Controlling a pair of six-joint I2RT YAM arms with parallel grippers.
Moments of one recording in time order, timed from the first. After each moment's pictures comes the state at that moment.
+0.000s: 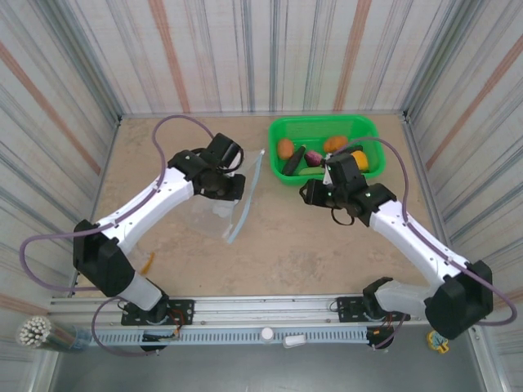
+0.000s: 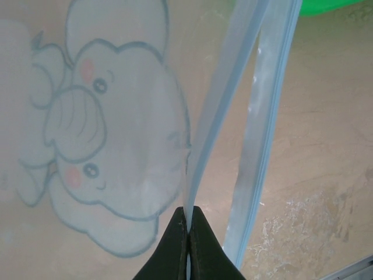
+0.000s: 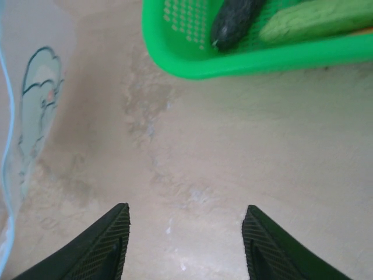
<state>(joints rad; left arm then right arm) -0.64 1.53 1.42 -1.00 0.06 -0.43 0.50 1.21 1.00 -0.61 -0.09 0.58</state>
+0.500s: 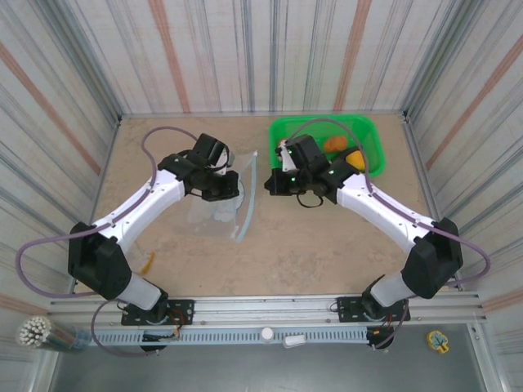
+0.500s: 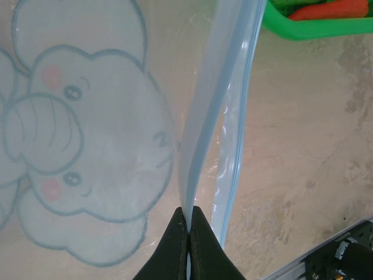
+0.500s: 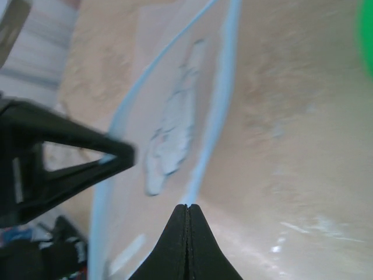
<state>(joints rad) -0.53 1.49 1.30 -0.86 0.27 -0.53 0.70 1.49 1.28 -0.57 -0.30 0.61</state>
